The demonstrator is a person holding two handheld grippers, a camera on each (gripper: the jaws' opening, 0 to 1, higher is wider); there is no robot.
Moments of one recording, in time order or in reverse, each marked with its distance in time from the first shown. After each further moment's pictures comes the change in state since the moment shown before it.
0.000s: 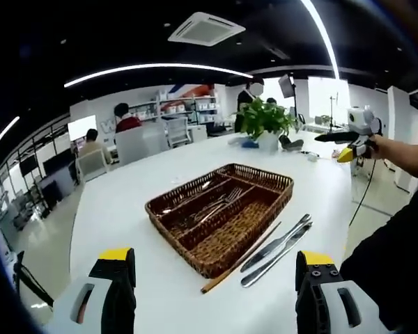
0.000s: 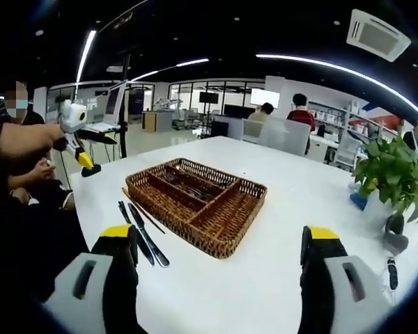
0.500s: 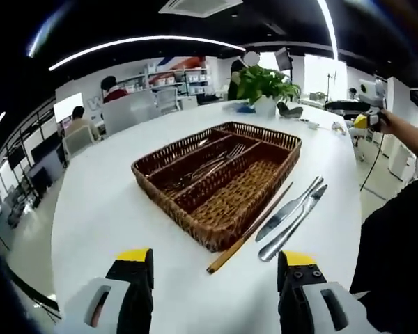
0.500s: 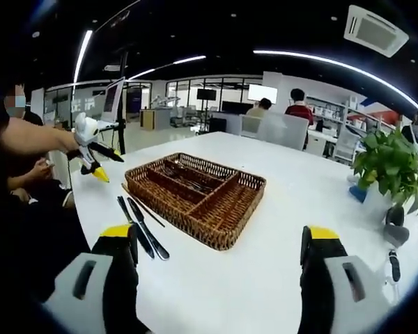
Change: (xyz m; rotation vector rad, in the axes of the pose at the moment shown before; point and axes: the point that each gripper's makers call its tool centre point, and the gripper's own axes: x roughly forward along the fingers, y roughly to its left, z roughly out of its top) left arm 0.050 0.011 -0.062 -0.019 0.179 -0.082; right arm -0.003 -0.001 -0.015 0.020 0.024 -0.009
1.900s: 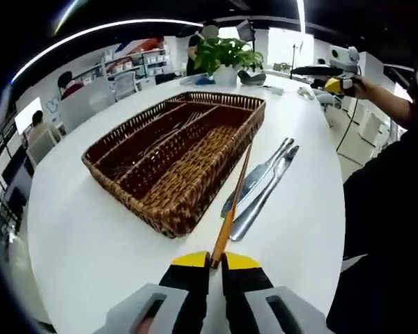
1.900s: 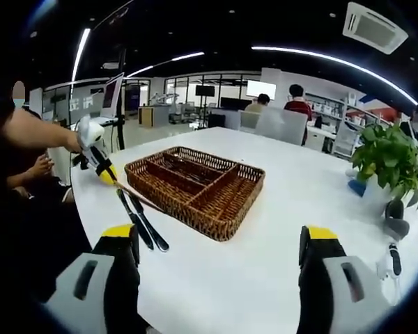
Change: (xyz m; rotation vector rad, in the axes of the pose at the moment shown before) left arm 0.004 -0.043 -0.020 0.168 0.139 -0.198; right arm 0.000 0.001 -0.012 0.001 0.020 -0.006
